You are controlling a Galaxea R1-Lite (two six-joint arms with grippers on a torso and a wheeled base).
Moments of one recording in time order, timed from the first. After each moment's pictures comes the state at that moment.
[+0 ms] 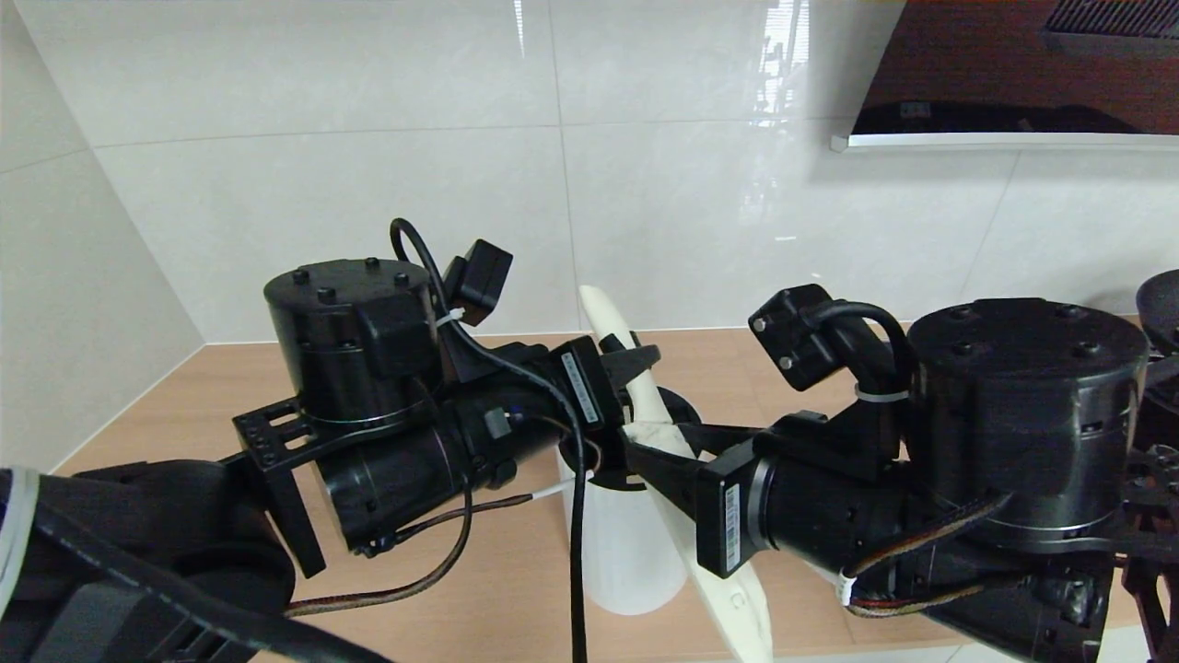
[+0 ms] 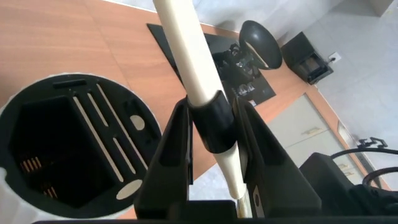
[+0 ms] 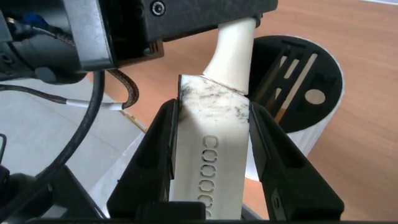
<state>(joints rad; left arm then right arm) -0.72 1.70 -0.82 -0.78 -0.09 -0.68 0.99 1.61 -0.87 -0.53 -0.22 0.26</state>
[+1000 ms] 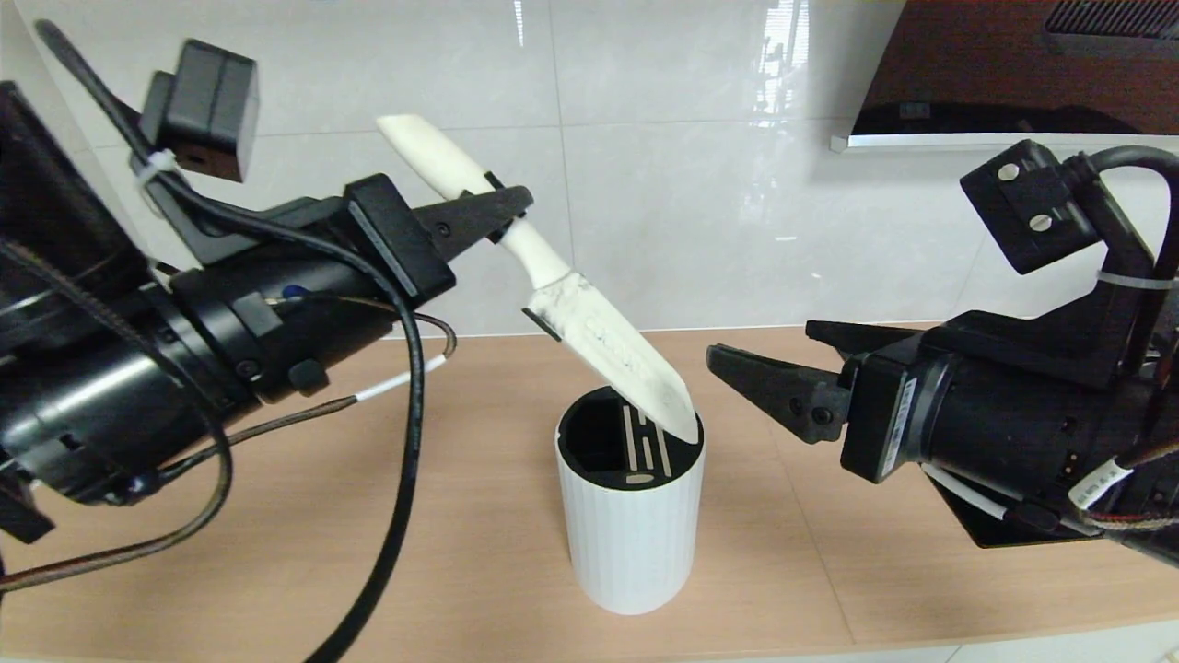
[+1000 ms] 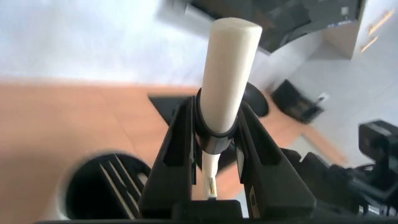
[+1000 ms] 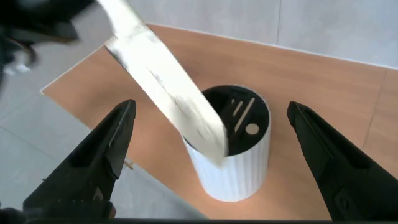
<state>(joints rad) -0.60 1.44 -0.85 -0.78 -0.10 -0.54 0.91 1.40 -0.86 -0.48 -0.24 0.19</state>
